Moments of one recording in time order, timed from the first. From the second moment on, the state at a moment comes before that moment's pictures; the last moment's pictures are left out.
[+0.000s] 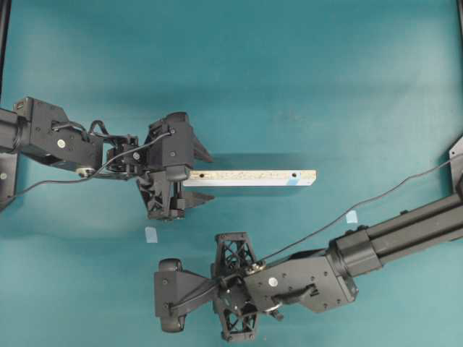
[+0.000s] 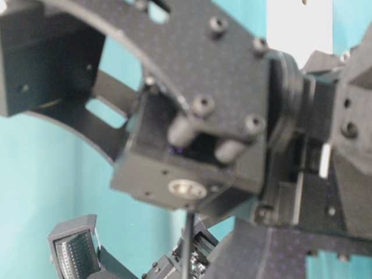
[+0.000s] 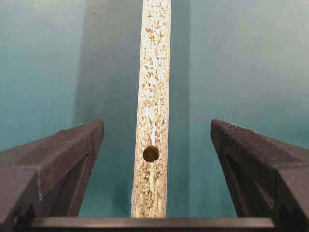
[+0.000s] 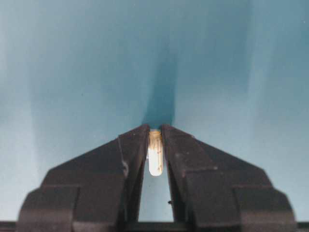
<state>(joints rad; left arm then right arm) -0.02 0.10 0.80 -0.06 -0.20 -0.01 0.37 0.53 -0.06 -0.11 0.74 0.55</state>
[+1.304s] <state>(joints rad) -0.03 0.09 0.80 -0.06 -0.19 -0.01 0.37 0.42 -0.04 -0.12 0.78 0.55</state>
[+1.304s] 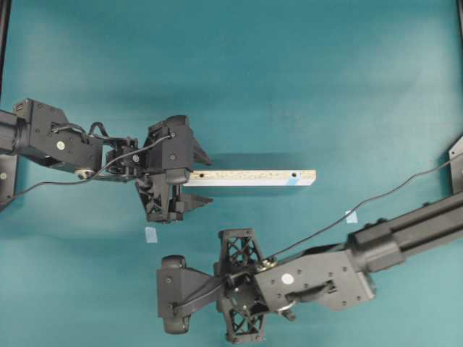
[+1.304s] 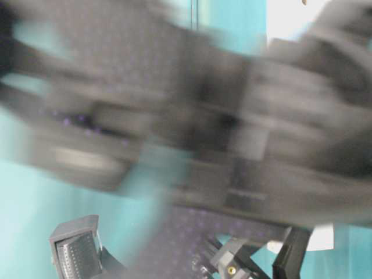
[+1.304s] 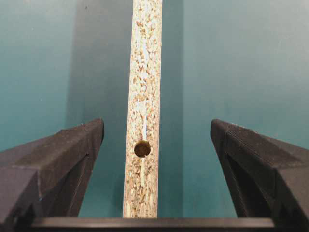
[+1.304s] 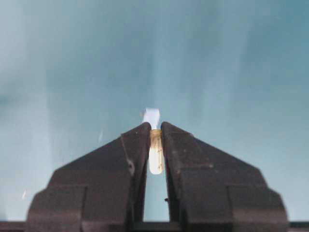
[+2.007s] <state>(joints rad) -0.03 0.09 0.81 -0.06 -0.18 -0.01 0.26 0.18 0.18 -0.21 0.48 0.56</state>
